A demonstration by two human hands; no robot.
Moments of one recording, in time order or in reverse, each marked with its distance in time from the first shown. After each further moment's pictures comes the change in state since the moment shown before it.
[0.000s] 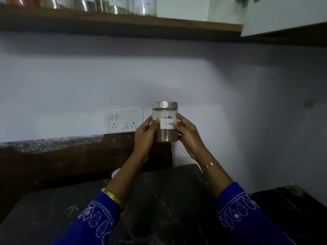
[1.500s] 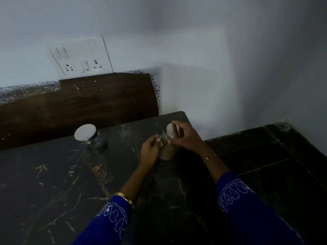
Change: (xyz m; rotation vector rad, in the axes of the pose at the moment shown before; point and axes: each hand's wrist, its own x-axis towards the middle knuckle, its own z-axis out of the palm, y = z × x) left_hand -0.058 -0.228 0.088 0.297 -0.123 -0.535; right_hand -0.008 0.193 -0.151 -0.774 -0.155 0.301
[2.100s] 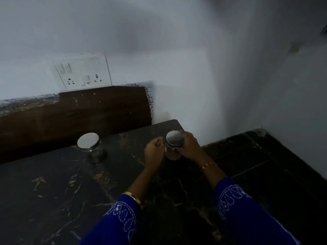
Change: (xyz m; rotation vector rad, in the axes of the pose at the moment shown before) left_hand -0.025 0.022 -0.011 0.082 0.026 0.125; right_hand -0.038 -0.013 0.018 -0.204 0.109 0.213
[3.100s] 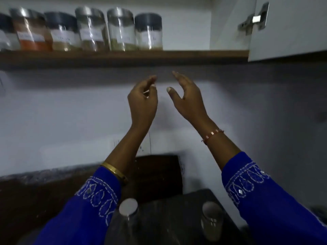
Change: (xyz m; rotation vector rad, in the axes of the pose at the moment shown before) left_hand 0.023 0.294 -0.220 -0.157 0.570 1.015; right_hand -0.021 -0.335 -0.182 0.216 0.696 -0.877
